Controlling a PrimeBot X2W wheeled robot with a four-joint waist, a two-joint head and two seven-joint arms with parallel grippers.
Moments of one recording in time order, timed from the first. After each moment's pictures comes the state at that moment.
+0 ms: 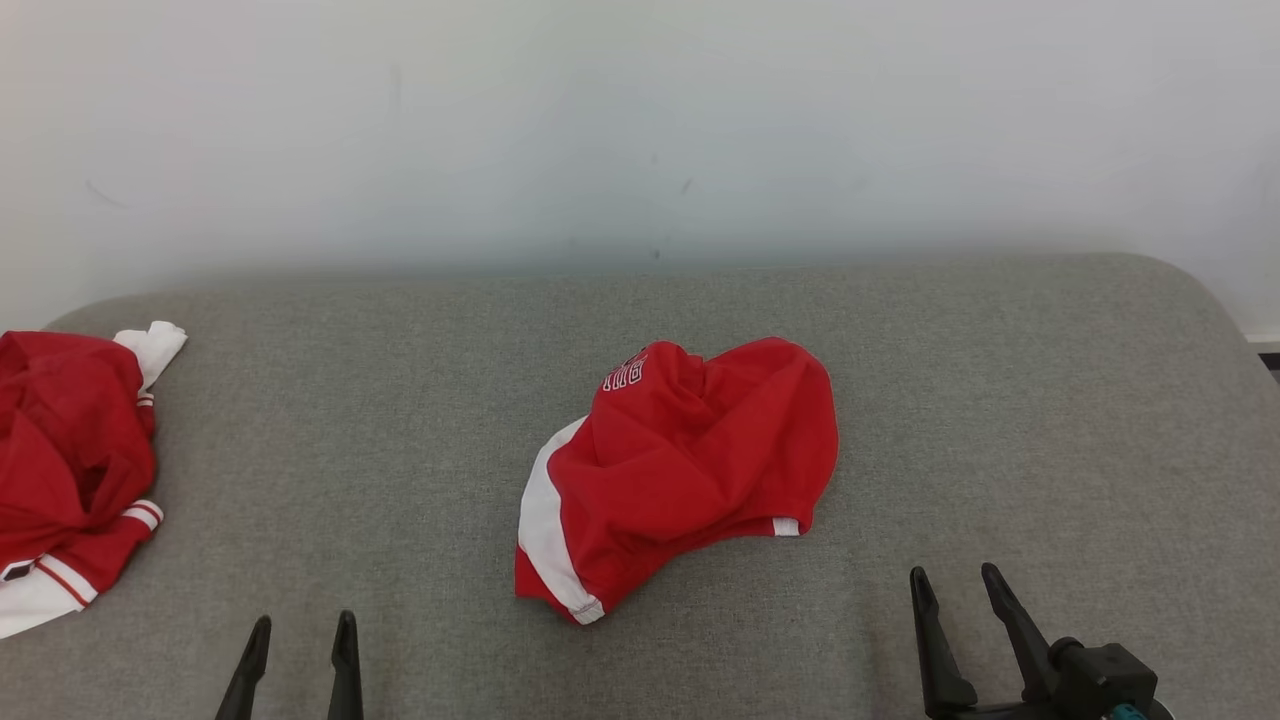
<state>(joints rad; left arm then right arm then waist) 0.11 0.10 0.01 0.08 -0.23 -0.12 -0.26 0.00 -0.05 0.05 0.29 0.19 0.13 -0.25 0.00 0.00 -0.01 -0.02</state>
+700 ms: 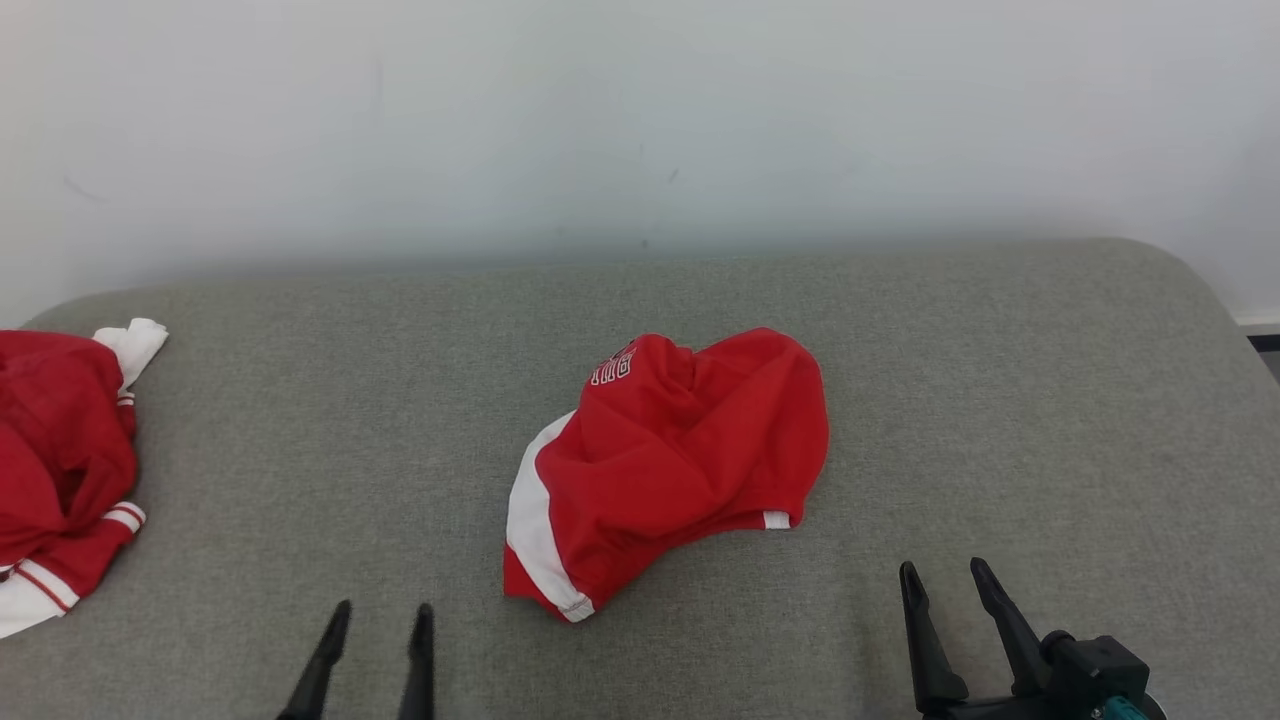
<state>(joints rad) 0.09 0.12 -0.09 0.10 -0.24 -0.13 -0.26 -0.01 -0.05 0.07 0.28 0.21 0.13 -0.24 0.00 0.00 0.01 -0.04</state>
